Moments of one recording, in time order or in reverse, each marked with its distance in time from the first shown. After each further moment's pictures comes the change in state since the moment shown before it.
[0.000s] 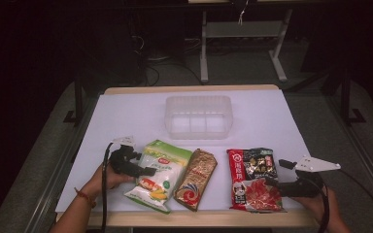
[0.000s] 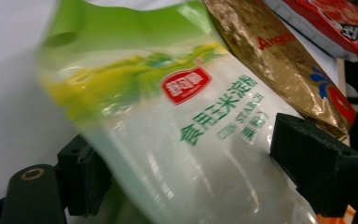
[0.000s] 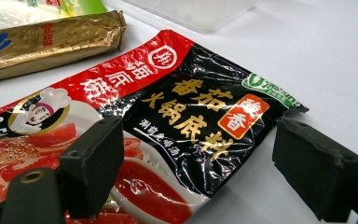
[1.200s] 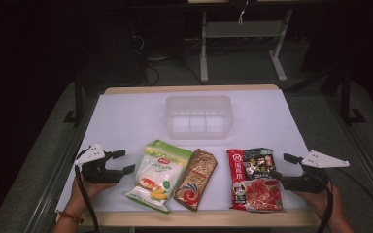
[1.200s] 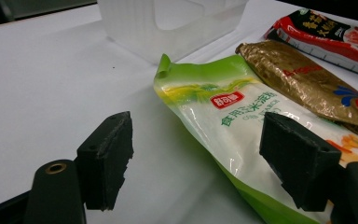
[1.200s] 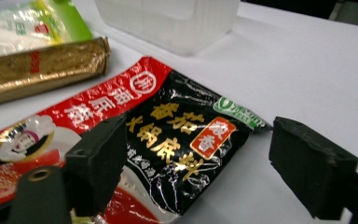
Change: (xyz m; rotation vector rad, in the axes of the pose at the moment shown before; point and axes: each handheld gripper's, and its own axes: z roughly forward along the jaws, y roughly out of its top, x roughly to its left) left arm -0.027 -0.044 -0.067 -0.311 0.314 0.139; right arm -0.009 0.008 -0.008 -0.061 -0.045 0.016
